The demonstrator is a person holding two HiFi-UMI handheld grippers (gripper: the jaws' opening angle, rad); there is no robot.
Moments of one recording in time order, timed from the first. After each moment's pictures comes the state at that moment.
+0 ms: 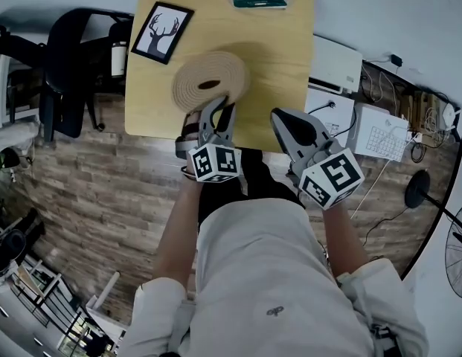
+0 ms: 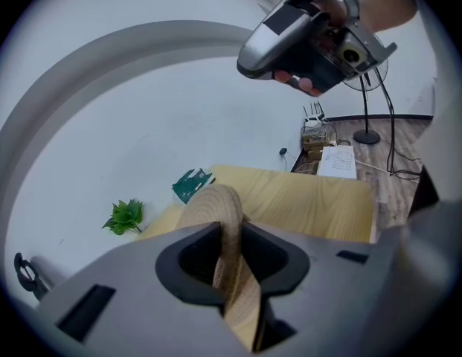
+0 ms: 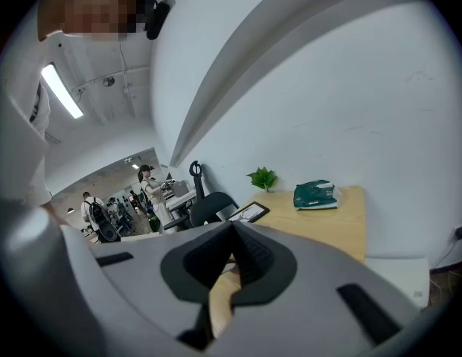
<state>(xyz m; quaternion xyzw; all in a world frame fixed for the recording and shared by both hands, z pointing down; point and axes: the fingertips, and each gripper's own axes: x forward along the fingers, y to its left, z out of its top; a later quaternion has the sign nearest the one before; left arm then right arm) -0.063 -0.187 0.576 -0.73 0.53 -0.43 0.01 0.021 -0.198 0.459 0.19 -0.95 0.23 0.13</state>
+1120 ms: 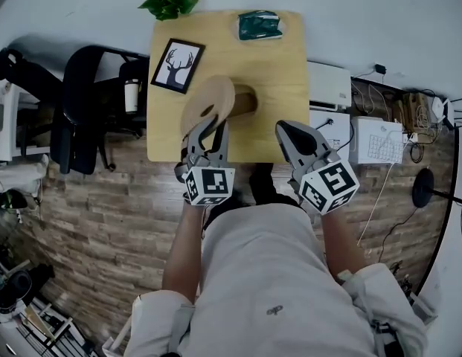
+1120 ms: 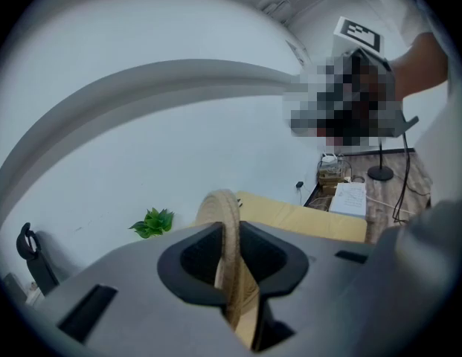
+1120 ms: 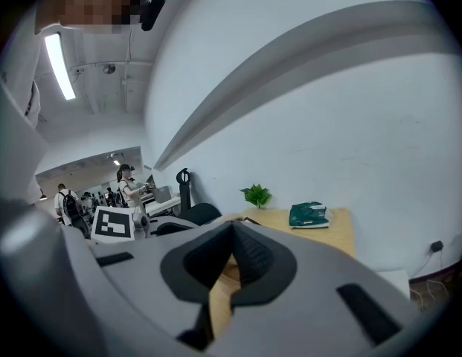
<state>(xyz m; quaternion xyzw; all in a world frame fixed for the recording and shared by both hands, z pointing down) -0.128 -0.150 0.466 -0.75 0.59 -0.30 0.02 -0.009 -0.162 0.404 0.27 -0.94 0.18 0.12</state>
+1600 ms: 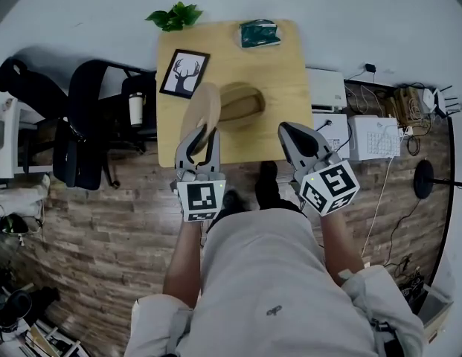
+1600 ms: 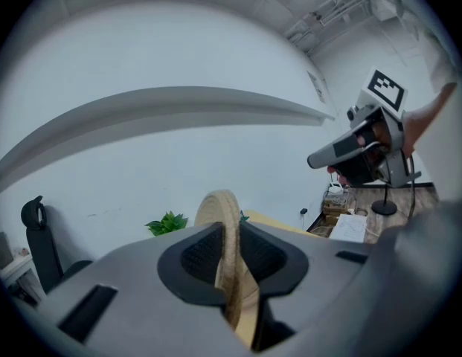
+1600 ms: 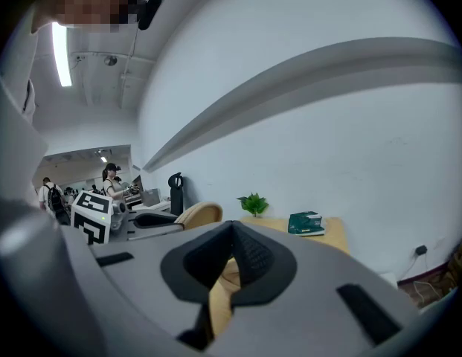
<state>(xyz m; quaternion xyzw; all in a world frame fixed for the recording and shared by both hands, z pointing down) -0.180 -0.094 0.399 -0.76 0.62 -0.20 -0.01 -0.035 -0.119 0.371 0.33 -0.93 0.15 0.11</state>
